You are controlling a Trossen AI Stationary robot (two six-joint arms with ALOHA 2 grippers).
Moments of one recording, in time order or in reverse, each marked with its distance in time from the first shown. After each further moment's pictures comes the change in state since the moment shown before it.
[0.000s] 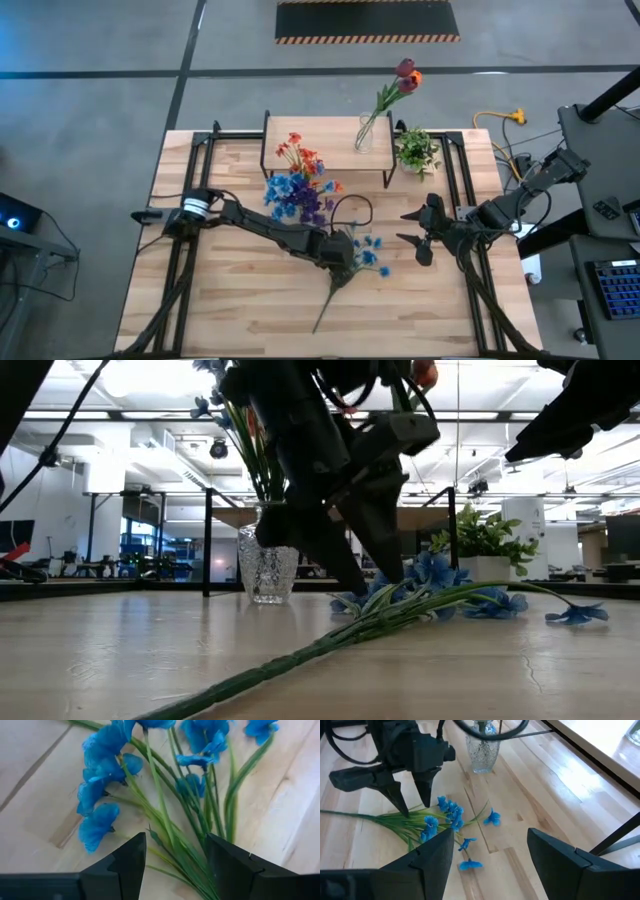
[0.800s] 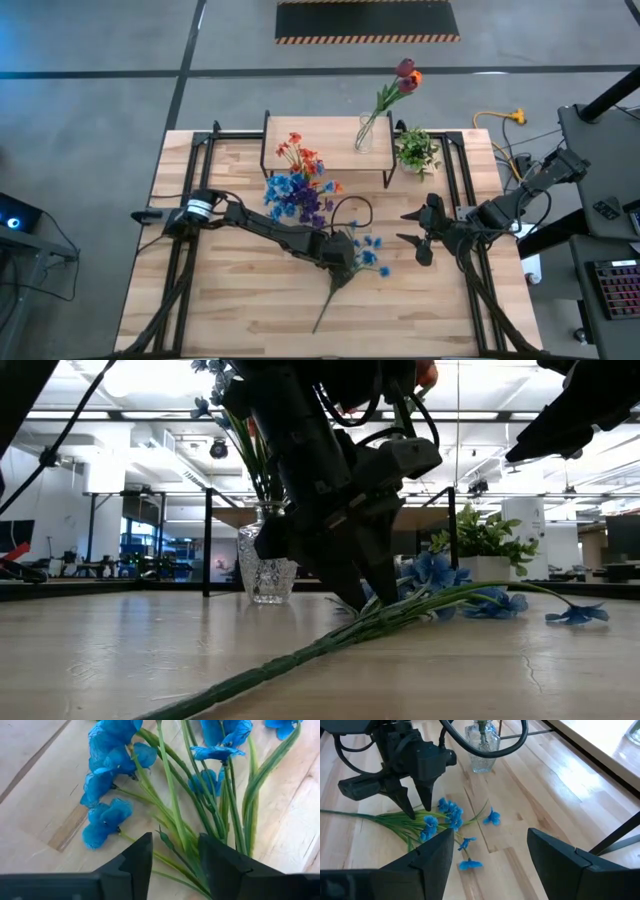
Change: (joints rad) left arm 0.000 0.030 0.000 0.004 -0.010 -0.002; right arm 0.000 0.000 0.000 -0.001 0.000 0.001
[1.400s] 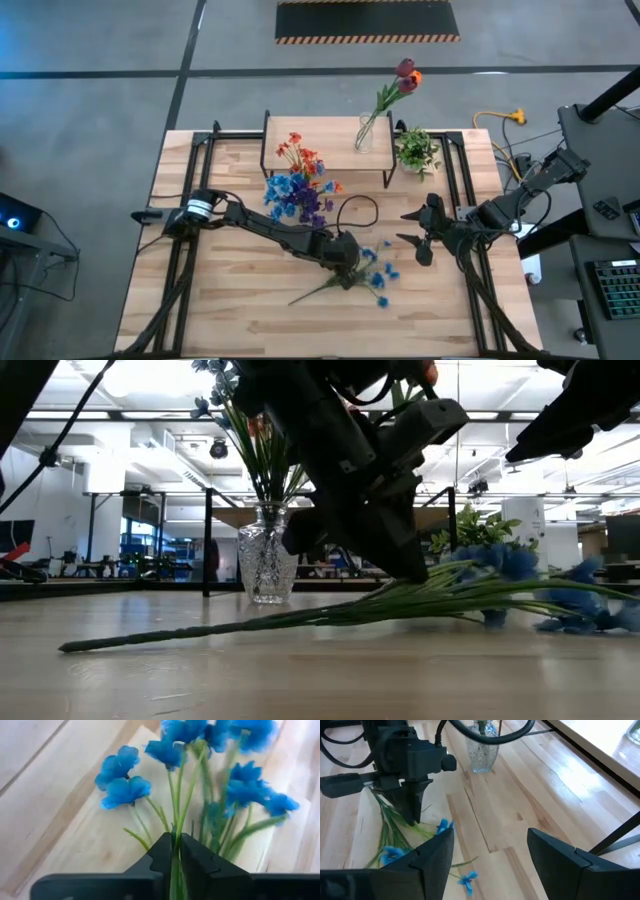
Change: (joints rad) left arm 0.000 0.000 0.014 0.133 0.018 0.048; right arm 0.000 0.000 0.000 0.000 0.000 0.003
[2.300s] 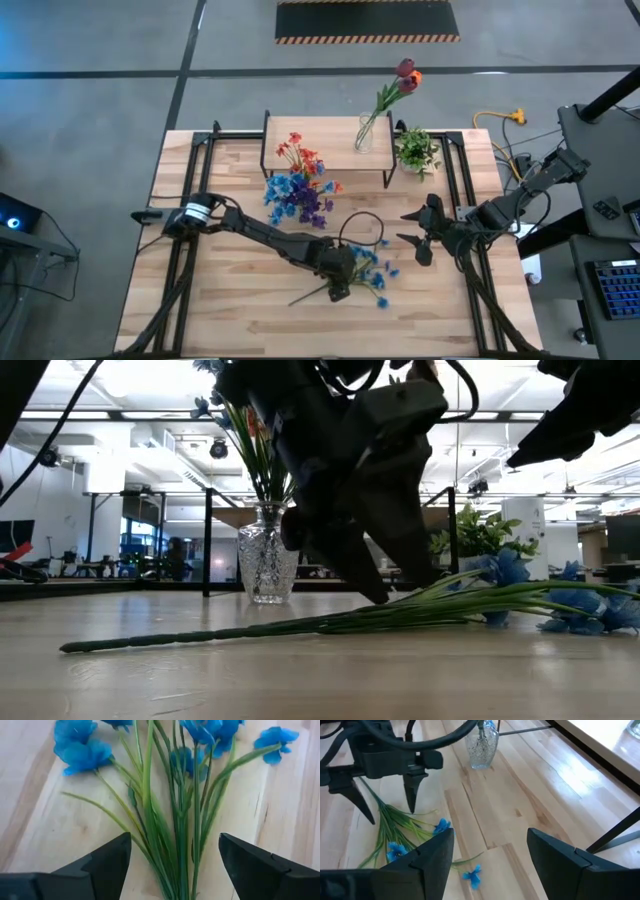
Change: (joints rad) left arm -0.052 -0.001 0.000 -0.065 0.047 0.189; right arm 0.000 0.000 -0.016 0.000 -0.001 0.007
